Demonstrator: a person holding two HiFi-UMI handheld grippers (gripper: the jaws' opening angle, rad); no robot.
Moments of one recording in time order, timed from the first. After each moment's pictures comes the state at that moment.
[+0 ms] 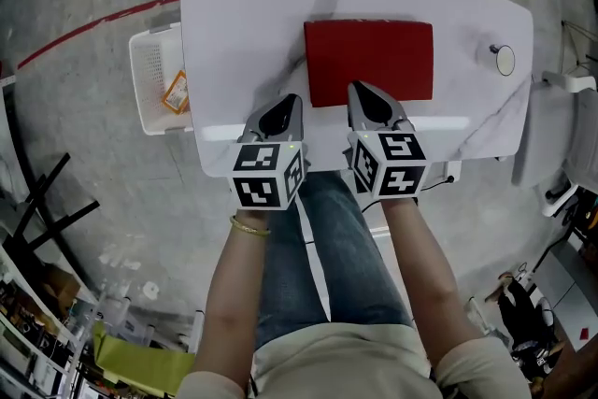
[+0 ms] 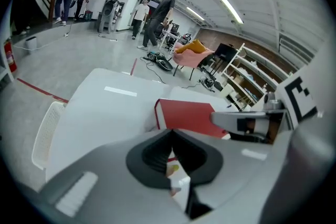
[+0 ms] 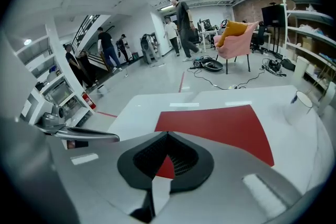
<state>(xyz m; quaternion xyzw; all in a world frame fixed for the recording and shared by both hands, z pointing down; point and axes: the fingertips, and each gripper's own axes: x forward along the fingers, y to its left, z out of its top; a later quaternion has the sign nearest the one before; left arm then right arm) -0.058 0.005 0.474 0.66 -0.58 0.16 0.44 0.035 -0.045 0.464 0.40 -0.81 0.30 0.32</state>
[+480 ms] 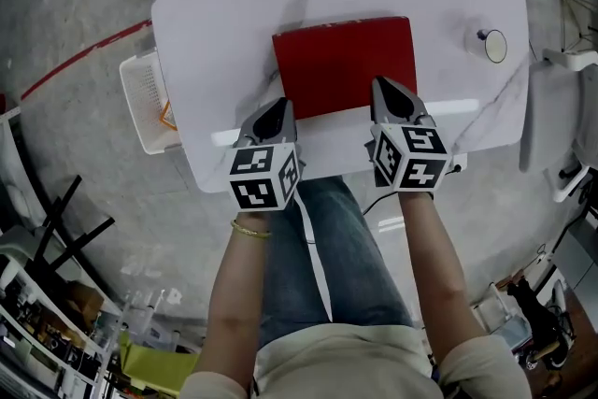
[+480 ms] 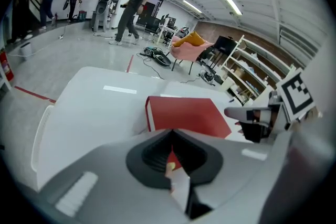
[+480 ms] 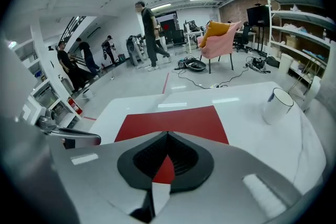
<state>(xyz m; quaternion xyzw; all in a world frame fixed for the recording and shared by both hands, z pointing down) -0.027 -0.022 0.491 0.66 -0.57 0.20 0.45 0.123 -0.089 0.475 0.45 -0.77 0.31 0.32</state>
